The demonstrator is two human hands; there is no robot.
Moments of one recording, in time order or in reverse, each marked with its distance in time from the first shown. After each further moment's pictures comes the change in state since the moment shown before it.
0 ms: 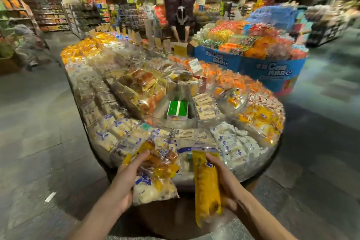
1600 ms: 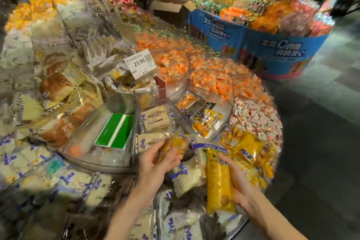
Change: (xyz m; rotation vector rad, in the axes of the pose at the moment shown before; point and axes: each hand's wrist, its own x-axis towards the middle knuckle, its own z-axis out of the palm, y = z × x) left_hand 0.309 -0.011 0.371 0.032 -0.131 0.234; right_hand 0.289 -0.223 -0.310 0.237 0.068 0.242
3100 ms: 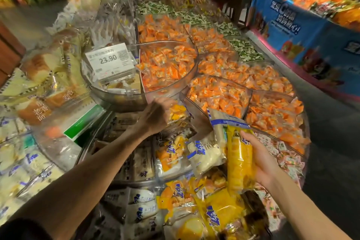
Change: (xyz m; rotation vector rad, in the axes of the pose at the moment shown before) left_hand 0.302 -0.036 0.092 1.267 0.113 0.295; right_hand 0.132 -0.275 -0.085 -0.260 -0.226 0.108
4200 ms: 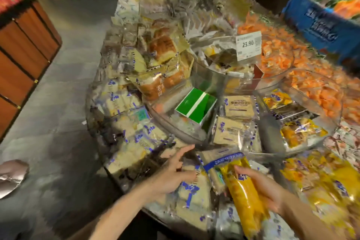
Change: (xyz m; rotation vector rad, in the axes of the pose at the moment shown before) left_hand -0.363 -0.192 -0.152 -0.979 -0.400 -0.499; right_hand 0.004 0.284 0.261 -0.250 -0.141 0.353
